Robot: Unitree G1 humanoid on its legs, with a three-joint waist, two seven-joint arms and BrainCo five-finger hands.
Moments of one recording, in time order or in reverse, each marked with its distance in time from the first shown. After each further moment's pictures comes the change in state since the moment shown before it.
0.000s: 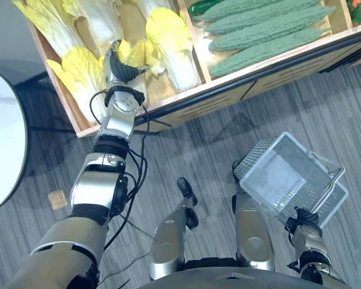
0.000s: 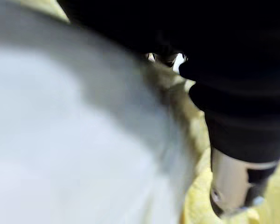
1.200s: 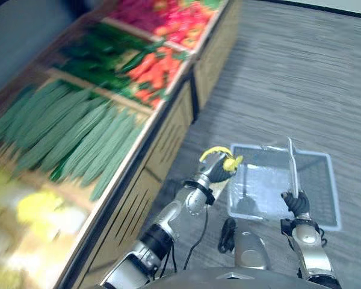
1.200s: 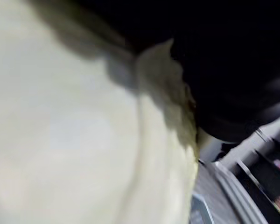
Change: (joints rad) left arm 0.715 -0.336 -0.686 -0.377 0.312 -0.144 -0.187; right arm 0.268 -0.087 0.617 -0.720 -0.134 -0.003 0.087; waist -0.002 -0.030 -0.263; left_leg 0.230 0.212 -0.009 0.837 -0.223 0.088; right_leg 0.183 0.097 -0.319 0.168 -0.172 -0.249
